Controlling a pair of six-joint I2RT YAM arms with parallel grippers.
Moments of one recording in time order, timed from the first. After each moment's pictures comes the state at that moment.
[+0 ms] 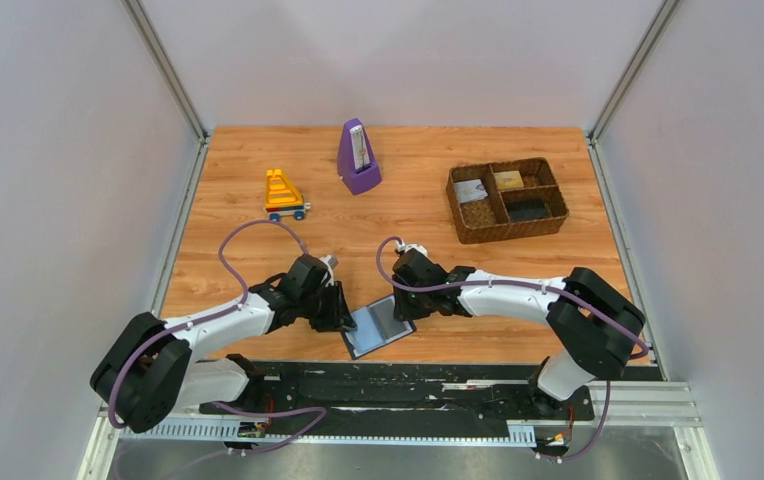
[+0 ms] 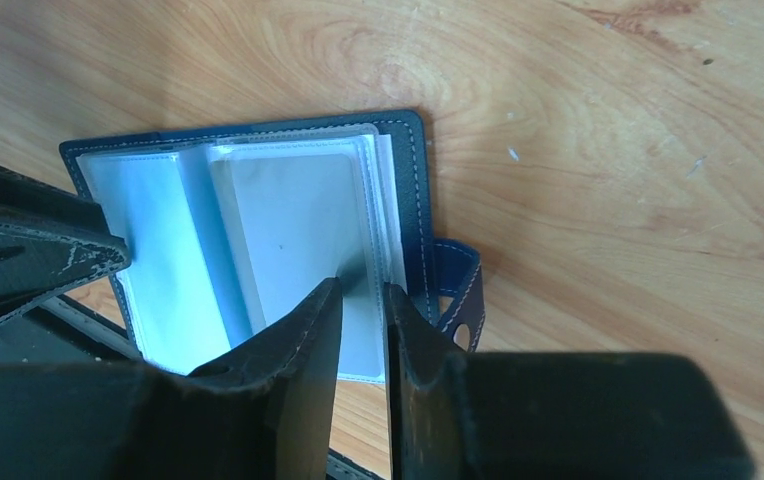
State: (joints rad) left arm -0.65 1.20 0.44 -0.22 0.28 -0.78; right arm 0.95 1.58 0.83 -0.24 0.02 0.69
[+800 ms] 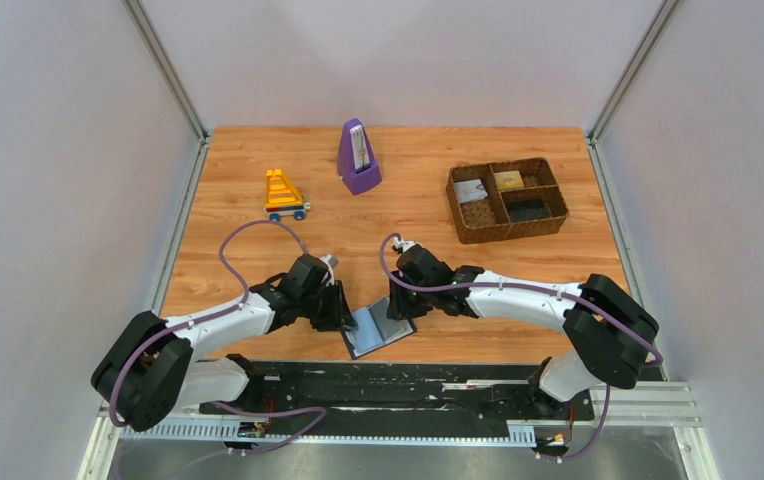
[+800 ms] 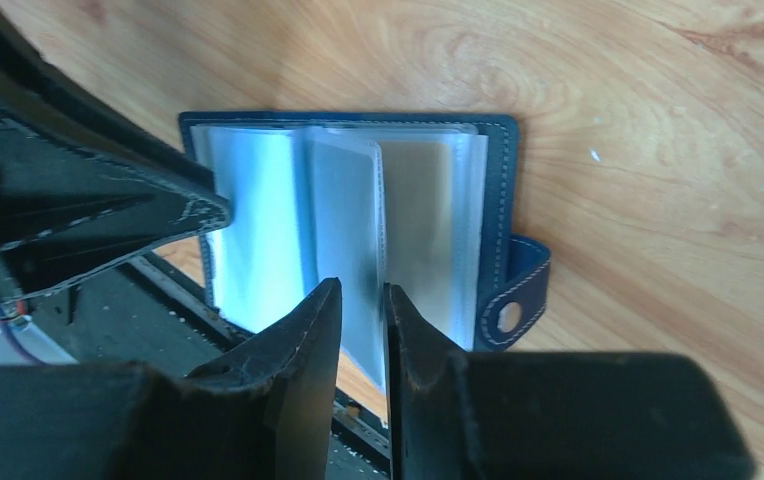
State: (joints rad) left arm -0.65 1.20 0.44 -0.20 0.29 -0.79; right arm 0.95 1.52 0.82 -0.22 -0.07 0.68
